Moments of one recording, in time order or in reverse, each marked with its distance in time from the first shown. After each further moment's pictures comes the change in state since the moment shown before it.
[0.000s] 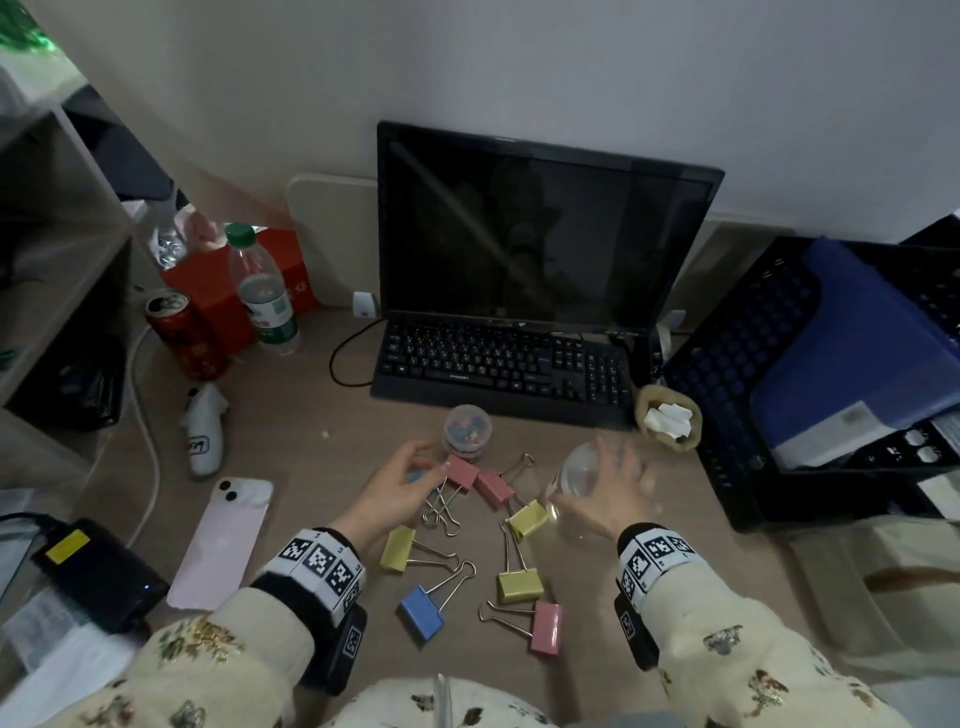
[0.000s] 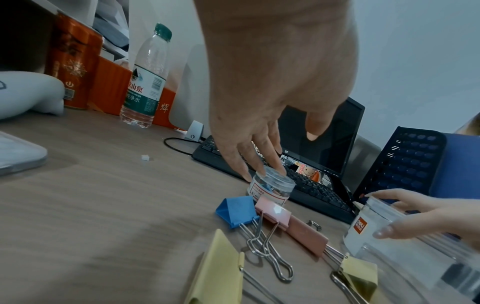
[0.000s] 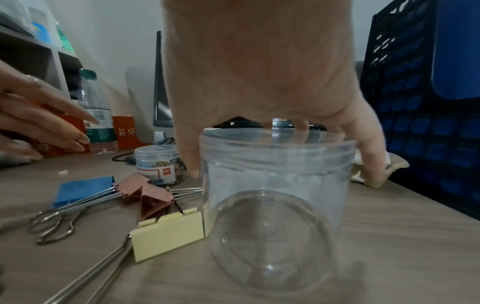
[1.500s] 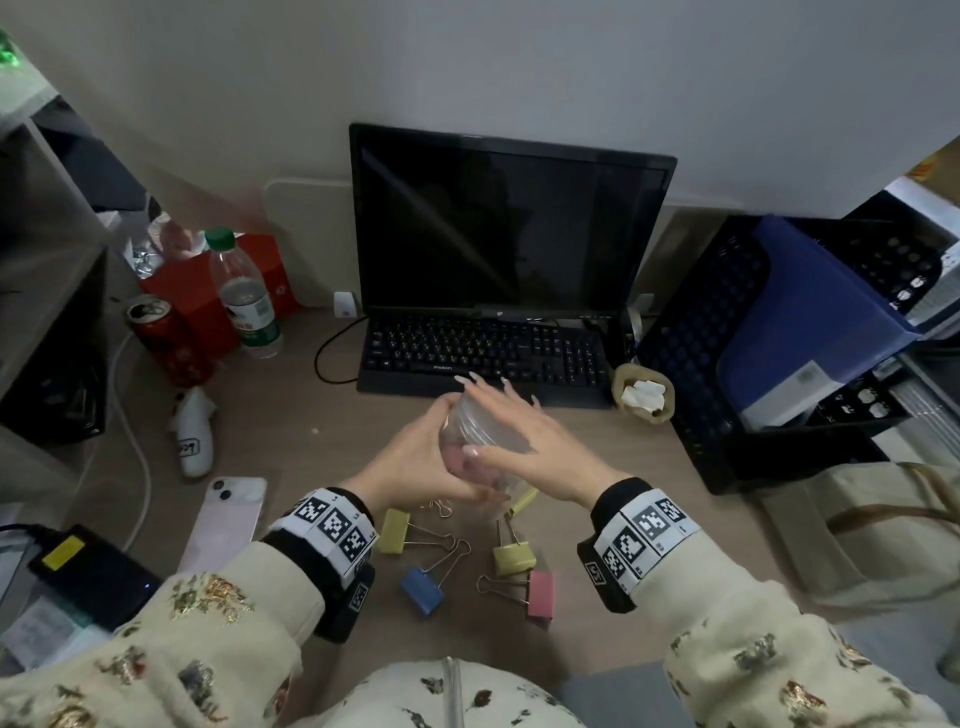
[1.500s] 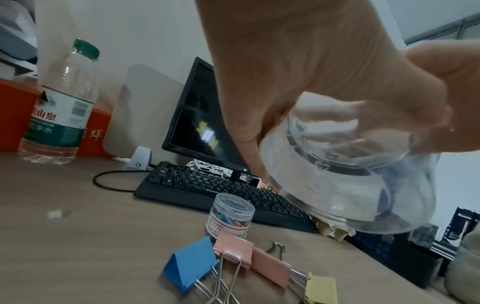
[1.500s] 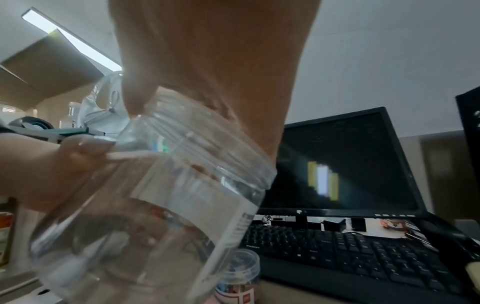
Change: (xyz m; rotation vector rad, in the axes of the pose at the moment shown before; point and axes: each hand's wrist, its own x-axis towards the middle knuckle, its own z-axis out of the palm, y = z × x) left_hand -0.024 0.057 -0.002 0.257 -0.242 0.261; right_hand -0.083 -0.070 -0.051 0.301 -0.111 -0.798
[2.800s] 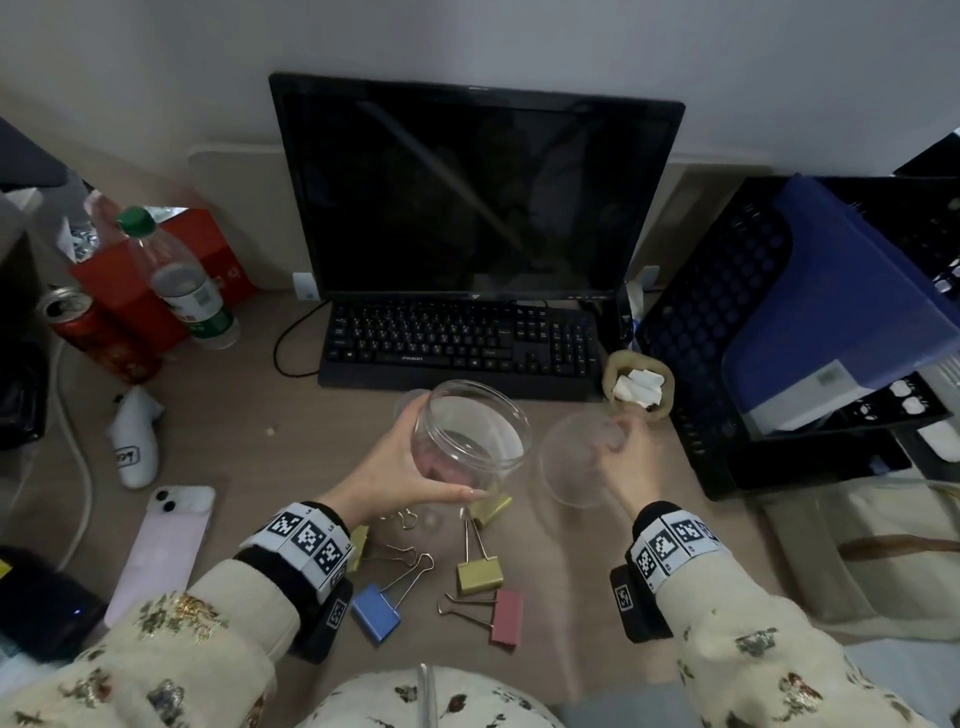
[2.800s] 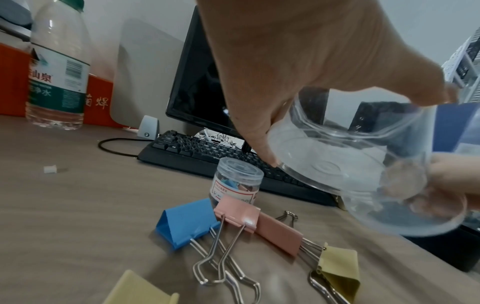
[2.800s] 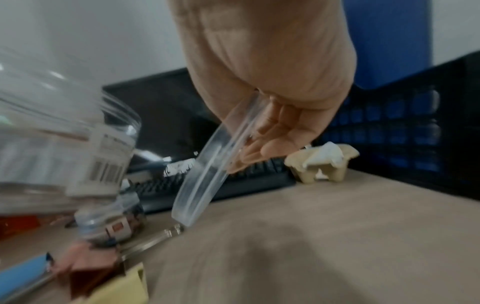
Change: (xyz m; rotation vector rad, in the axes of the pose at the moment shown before) left_hand 0.049 -0.016 0.035 -0.228 0.029 -0.169; right_hand -0.009 0.168 -0.024 0.298 0.607 0.752
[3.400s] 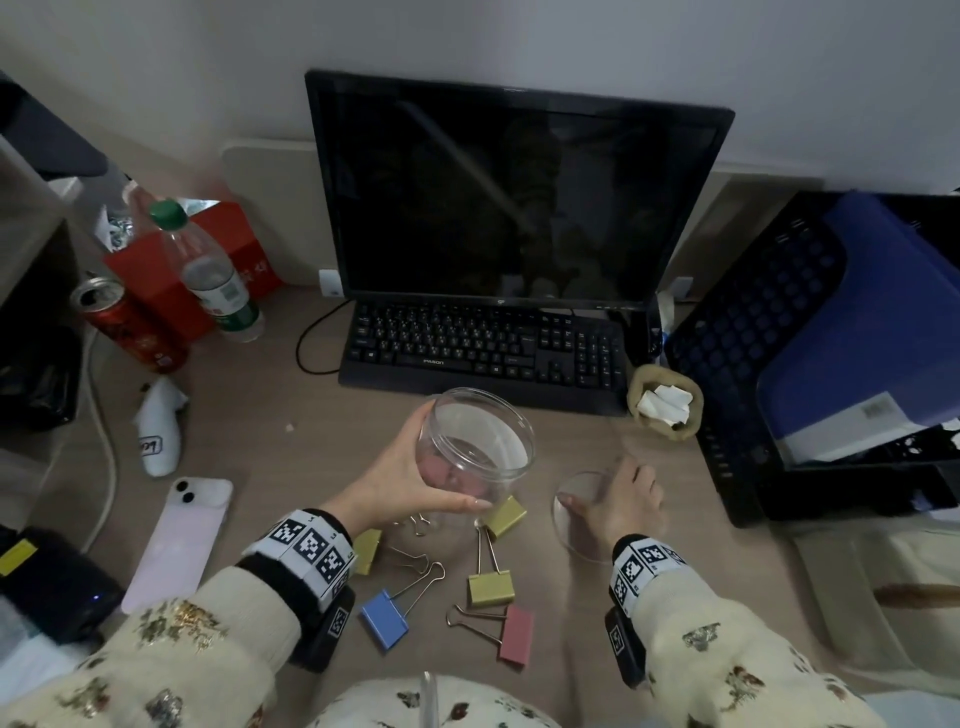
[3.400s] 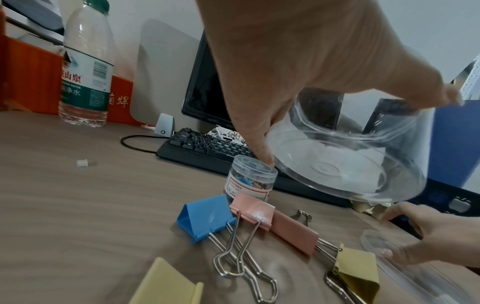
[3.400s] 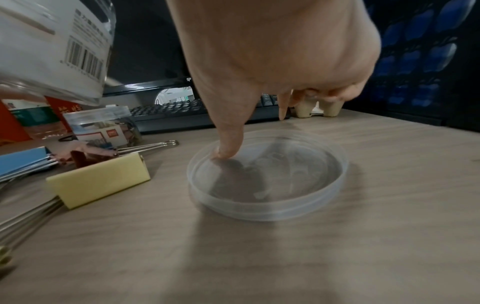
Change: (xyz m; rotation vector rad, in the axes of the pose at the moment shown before) left_hand -0.002 0.000 -0.009 -0.022 0.035 -0.036; right_hand 0.006 0.043 0.047 -0.728 0.028 -0.039
